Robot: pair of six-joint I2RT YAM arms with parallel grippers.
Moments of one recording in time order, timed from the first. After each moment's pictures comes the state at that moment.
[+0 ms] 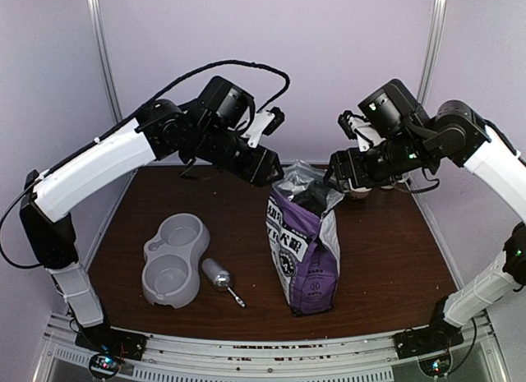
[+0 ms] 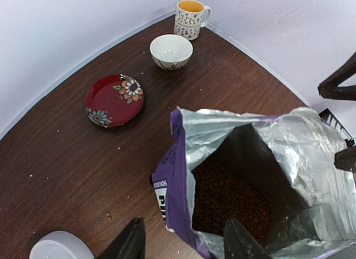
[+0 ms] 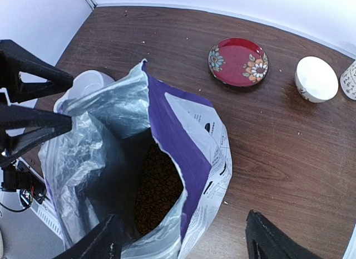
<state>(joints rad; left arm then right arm) -0.99 1.81 2.02 -0.90 -0.02 -0.20 0.93 1.41 1.77 -1.20 0.24 0.53</state>
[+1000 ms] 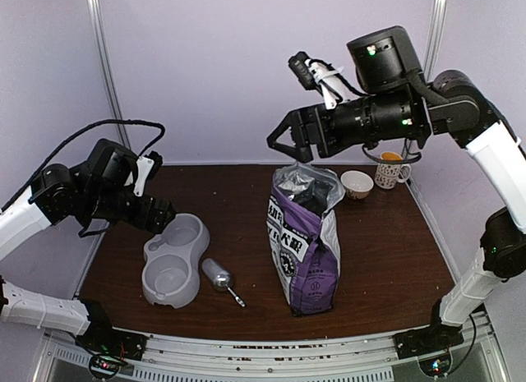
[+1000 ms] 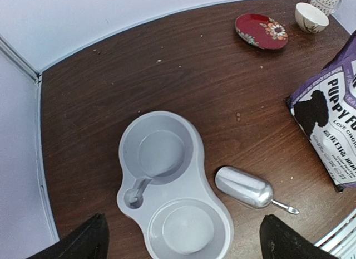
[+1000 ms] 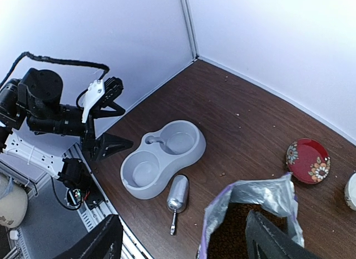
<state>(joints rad) -0.80 1.04 1.18 -0.95 -0.32 -0.28 1.12 1.59 2.20 -1.08 0.19 0.31</state>
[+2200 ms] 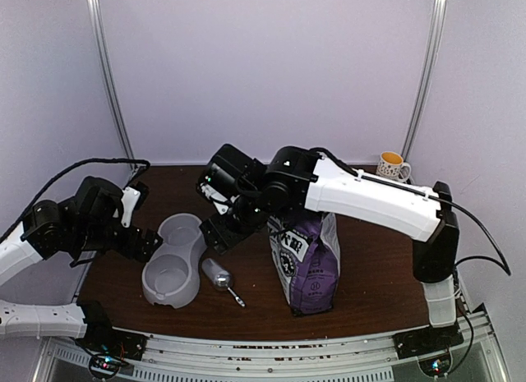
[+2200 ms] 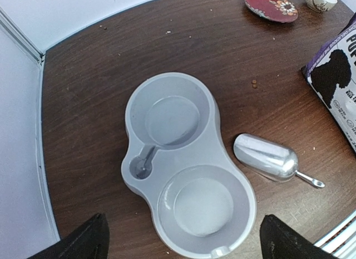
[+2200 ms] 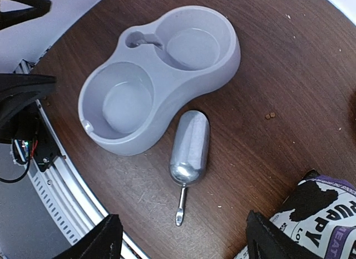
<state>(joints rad) -0.79 0.80 0.89 -0.93 -0.34 -0.27 1.21 2.11 2.23 -1.05 0.13 0.37</state>
